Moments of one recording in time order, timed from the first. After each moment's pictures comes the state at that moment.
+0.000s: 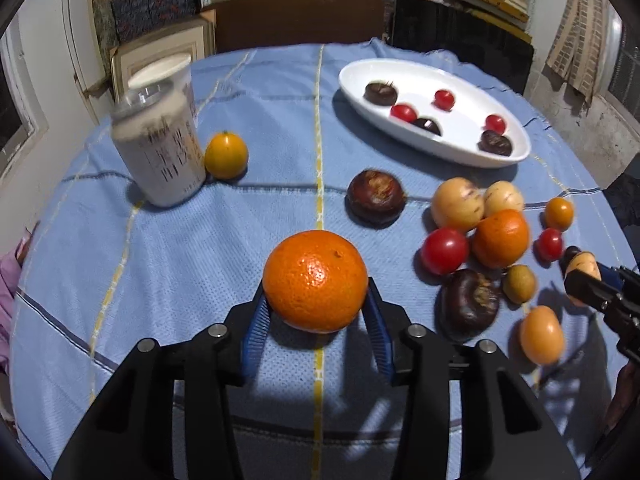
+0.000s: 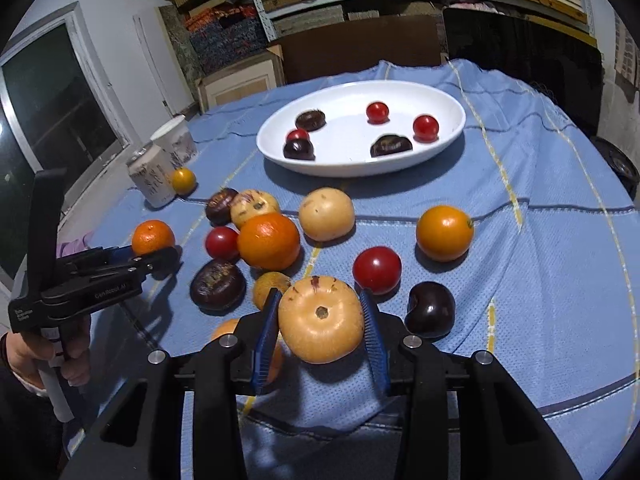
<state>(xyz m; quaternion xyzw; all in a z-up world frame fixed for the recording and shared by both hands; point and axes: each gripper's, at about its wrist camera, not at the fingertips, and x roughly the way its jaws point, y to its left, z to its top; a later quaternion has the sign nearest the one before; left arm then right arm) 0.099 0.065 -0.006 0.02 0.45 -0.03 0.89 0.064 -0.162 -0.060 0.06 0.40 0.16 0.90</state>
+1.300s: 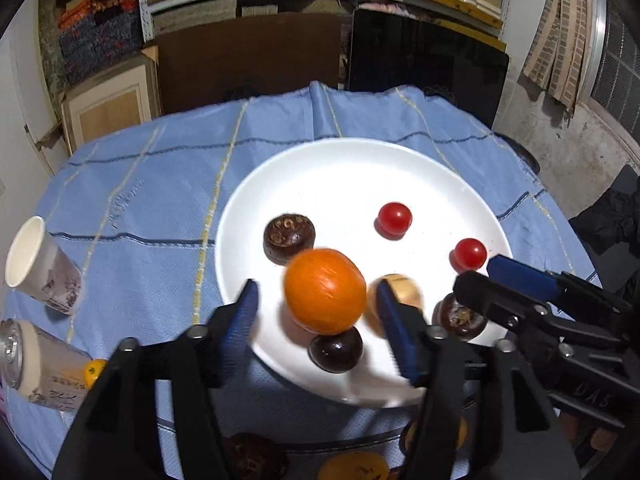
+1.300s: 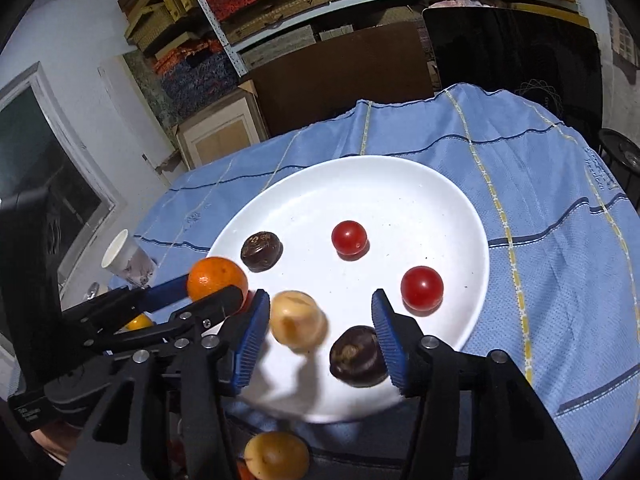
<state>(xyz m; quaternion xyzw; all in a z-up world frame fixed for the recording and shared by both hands) 0.270 -0.032 0.028 0.03 0.42 -0.09 0.90 0.236 -0.190 -0.034 0.13 0.38 0.15 0.90</state>
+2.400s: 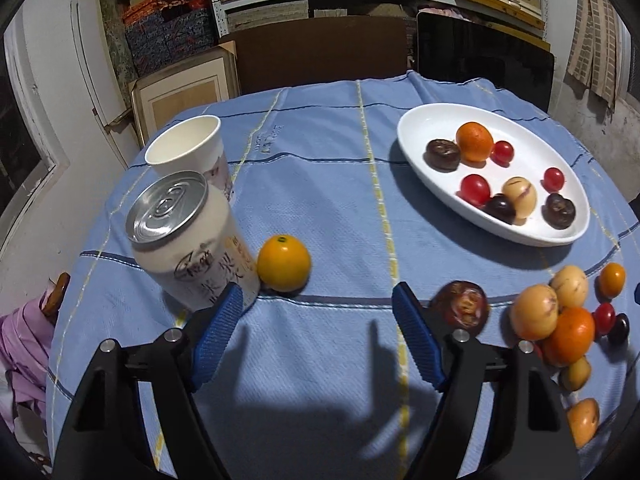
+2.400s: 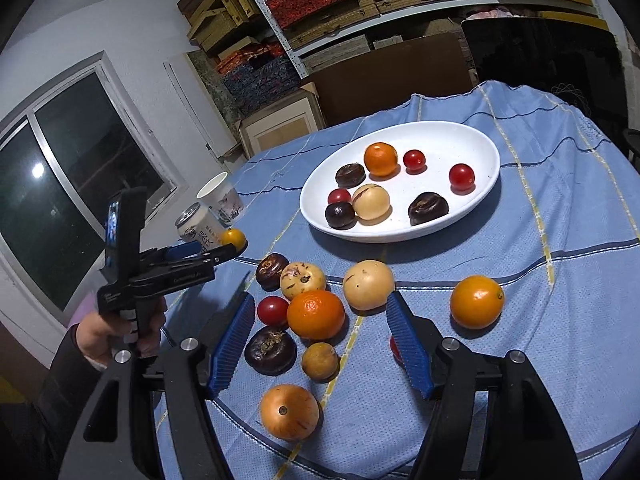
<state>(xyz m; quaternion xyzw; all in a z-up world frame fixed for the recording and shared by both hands) 0.176 0.099 0.006 0.06 0.42 0.01 0.91 0.089 -0.181 -0.040 0.15 0.35 0.24 0.90</state>
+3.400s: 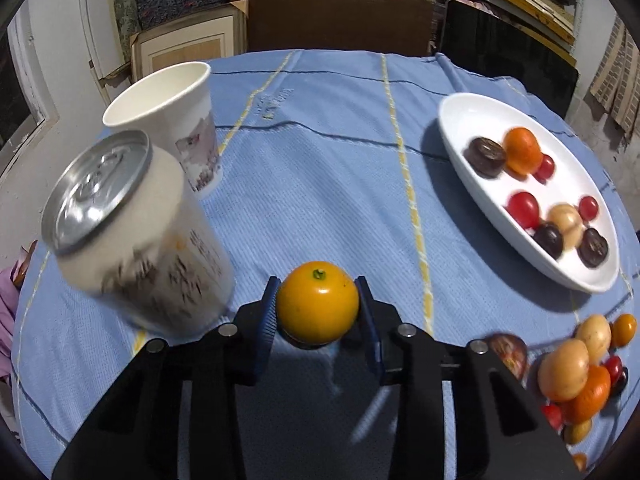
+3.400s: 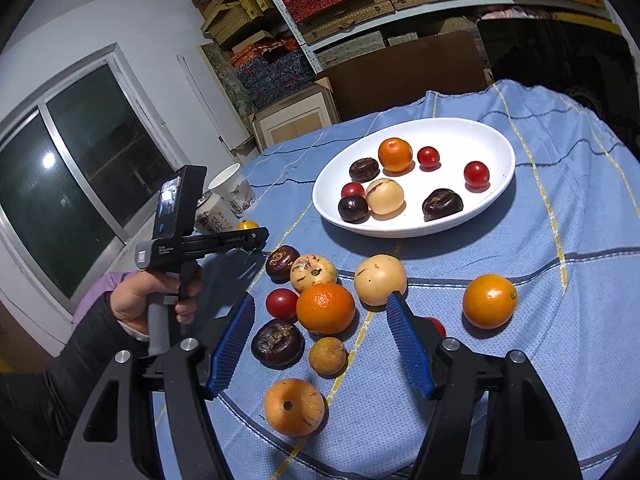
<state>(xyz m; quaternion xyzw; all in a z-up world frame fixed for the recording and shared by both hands) 0.225 0.111 -0.025 -0.01 0.47 0.02 0.88 0.081 -0.169 -0.036 0.12 0.34 0.26 0.89</state>
